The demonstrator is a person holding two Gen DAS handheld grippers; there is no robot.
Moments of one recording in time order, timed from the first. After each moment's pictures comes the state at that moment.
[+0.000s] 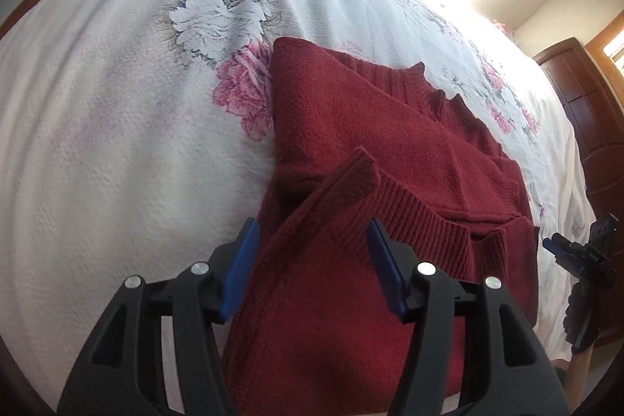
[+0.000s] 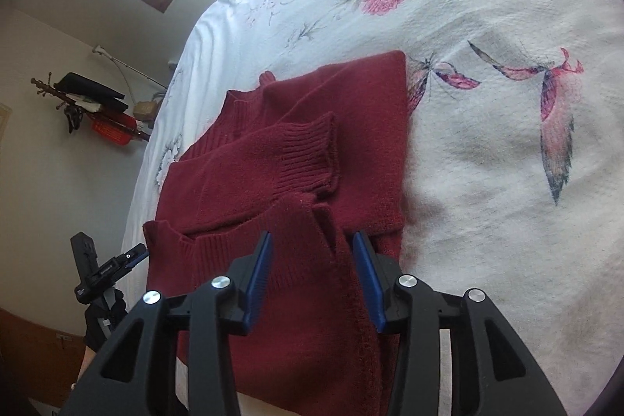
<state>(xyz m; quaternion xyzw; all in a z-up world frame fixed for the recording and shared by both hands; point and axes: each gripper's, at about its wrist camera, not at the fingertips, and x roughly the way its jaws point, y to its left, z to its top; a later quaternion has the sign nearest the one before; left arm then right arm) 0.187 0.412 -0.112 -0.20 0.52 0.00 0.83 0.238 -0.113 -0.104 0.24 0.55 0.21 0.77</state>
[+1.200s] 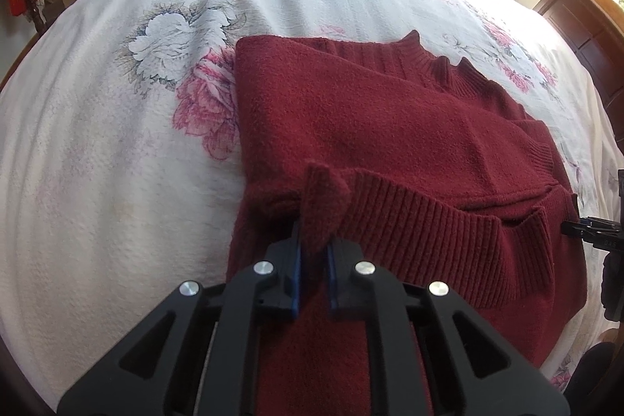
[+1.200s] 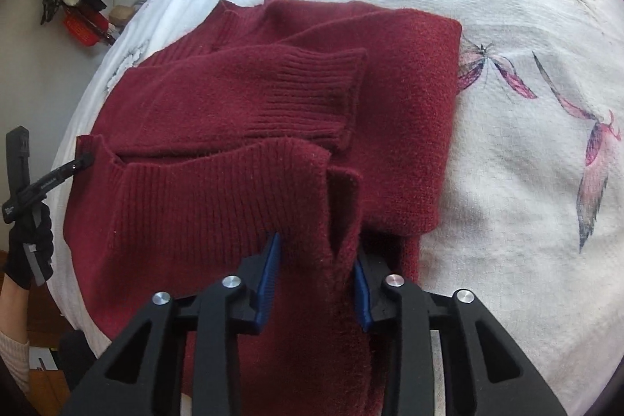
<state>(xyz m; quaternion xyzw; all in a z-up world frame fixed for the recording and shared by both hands) 0.205 0.378 -0.126 -0.10 0.53 0.00 0.84 0.244 -0.052 -0.135 0.04 0.60 0.21 0.77</state>
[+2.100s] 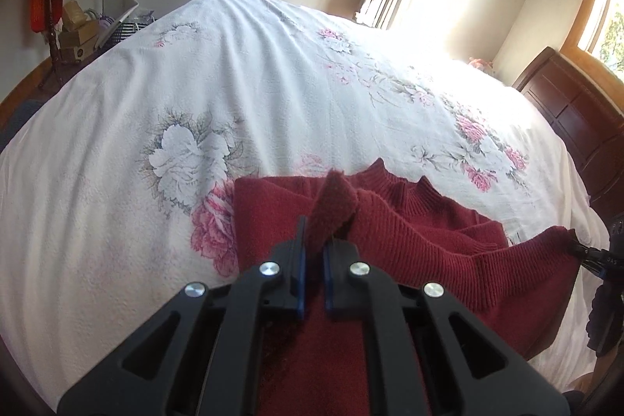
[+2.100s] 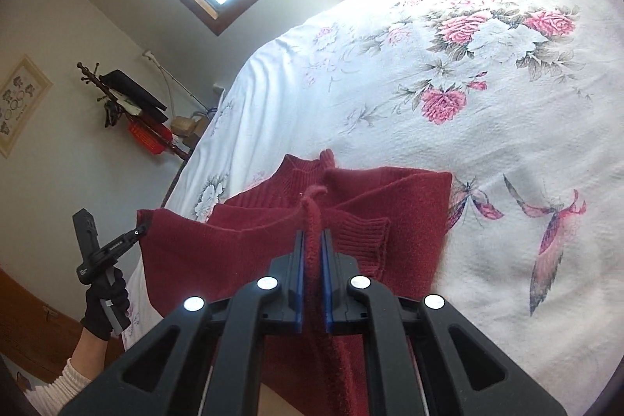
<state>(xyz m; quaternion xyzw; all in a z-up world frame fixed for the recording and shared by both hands) 0.224 0.398 -0.010 -0.16 0.38 0.02 0.91 0.264 -0.121 -0.015 0.21 0.45 0.27 0.83</state>
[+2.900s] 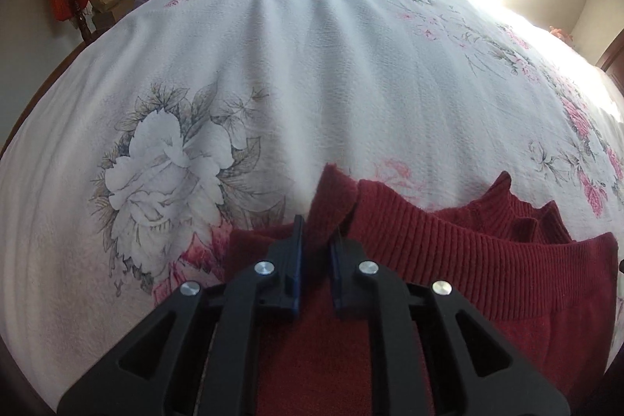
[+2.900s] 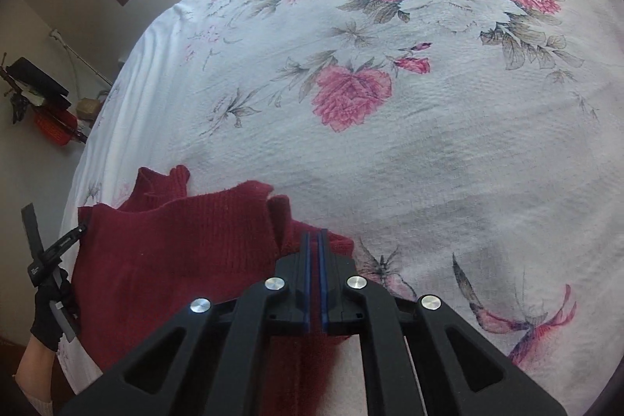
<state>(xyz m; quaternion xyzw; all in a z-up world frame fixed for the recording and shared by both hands) 0.370 0.404 -0.138 -0.11 0.48 0.13 0.86 0.394 -0.120 -0.121 0.13 0.55 0.12 0.82</state>
